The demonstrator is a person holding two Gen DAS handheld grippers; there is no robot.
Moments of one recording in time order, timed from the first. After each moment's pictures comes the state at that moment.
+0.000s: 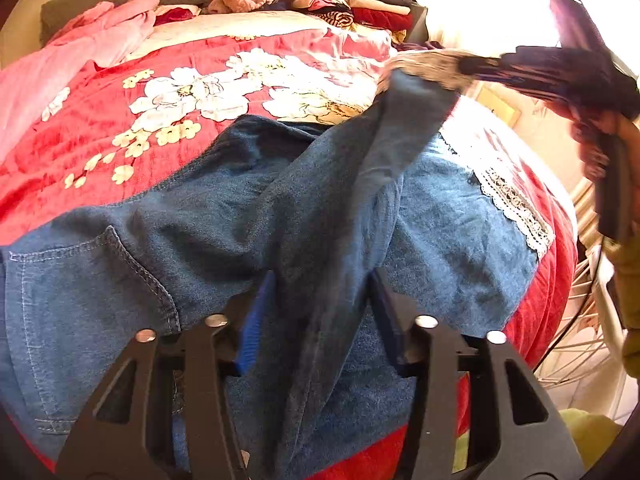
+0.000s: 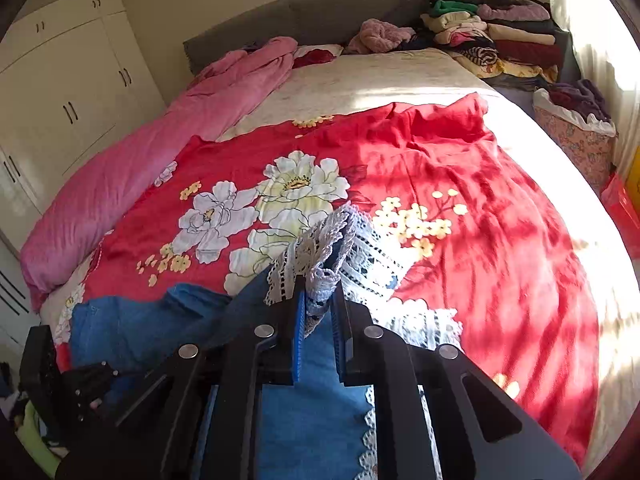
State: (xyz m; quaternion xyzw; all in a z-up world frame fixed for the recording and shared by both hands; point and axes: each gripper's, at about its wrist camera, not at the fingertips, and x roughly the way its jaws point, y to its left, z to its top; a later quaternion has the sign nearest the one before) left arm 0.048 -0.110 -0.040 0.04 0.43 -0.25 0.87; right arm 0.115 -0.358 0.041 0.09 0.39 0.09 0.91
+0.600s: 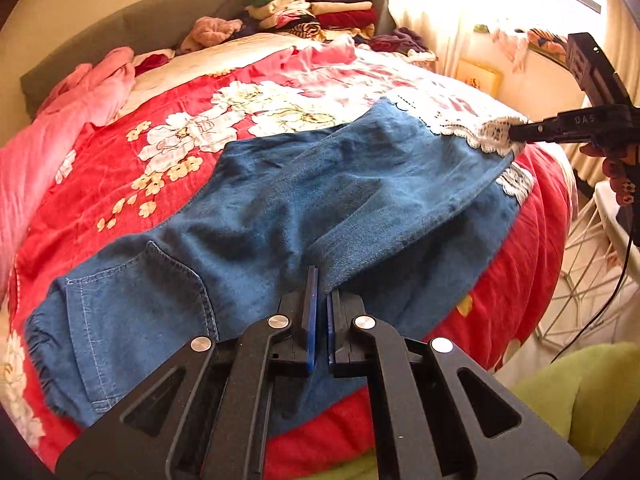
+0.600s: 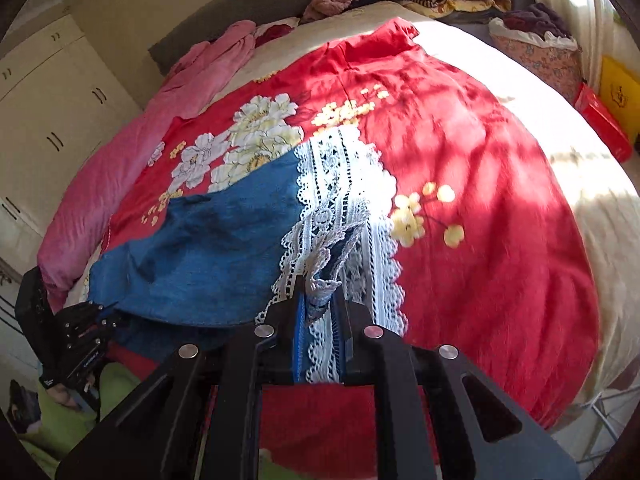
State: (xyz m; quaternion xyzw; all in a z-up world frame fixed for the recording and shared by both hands) left arm 0.003 -0.109 -0.019 0.15 0.39 -0.27 0.87; right arm 0.002 -0.399 -0.014 0.18 0.45 0.07 0.87
